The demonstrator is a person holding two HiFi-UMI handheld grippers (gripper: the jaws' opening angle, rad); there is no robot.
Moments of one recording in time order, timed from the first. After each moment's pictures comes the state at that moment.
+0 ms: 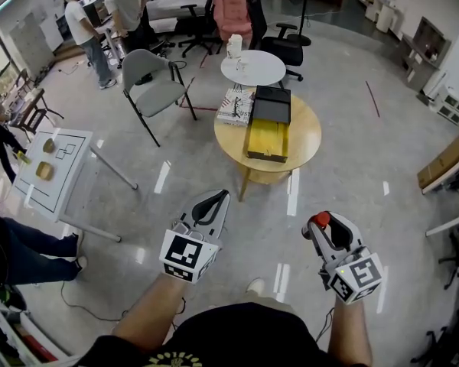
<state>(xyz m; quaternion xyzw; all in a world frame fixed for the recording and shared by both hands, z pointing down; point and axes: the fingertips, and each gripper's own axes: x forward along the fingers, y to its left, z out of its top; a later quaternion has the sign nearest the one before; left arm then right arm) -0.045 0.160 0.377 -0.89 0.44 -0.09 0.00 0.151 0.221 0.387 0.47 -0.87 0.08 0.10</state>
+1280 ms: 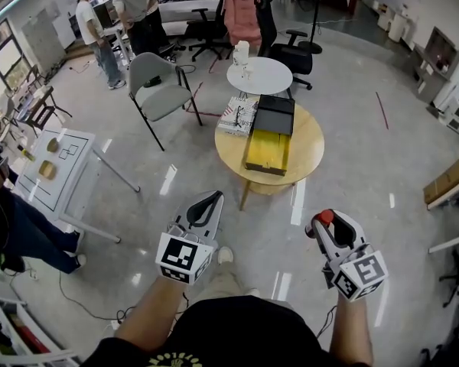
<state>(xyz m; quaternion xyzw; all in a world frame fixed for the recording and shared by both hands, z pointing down) -0.021 0.117 0.375 -0.87 0.48 -0.09 0.01 0.201 0.159 0.388 0.45 -0.89 0.08 0.09</state>
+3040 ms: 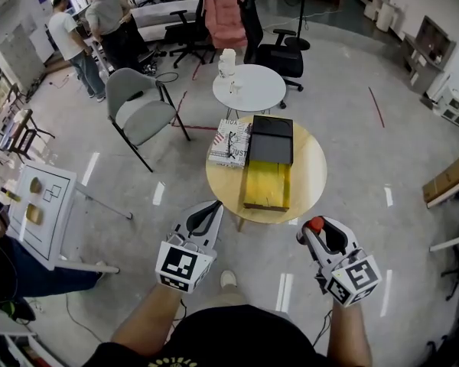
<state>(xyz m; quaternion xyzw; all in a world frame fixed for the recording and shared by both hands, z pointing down) -0.035 -0.092 0.391 -0.89 0.43 -0.12 0.00 0.161 -0.036 0.401 0.46 -0.88 0.11 0.10</state>
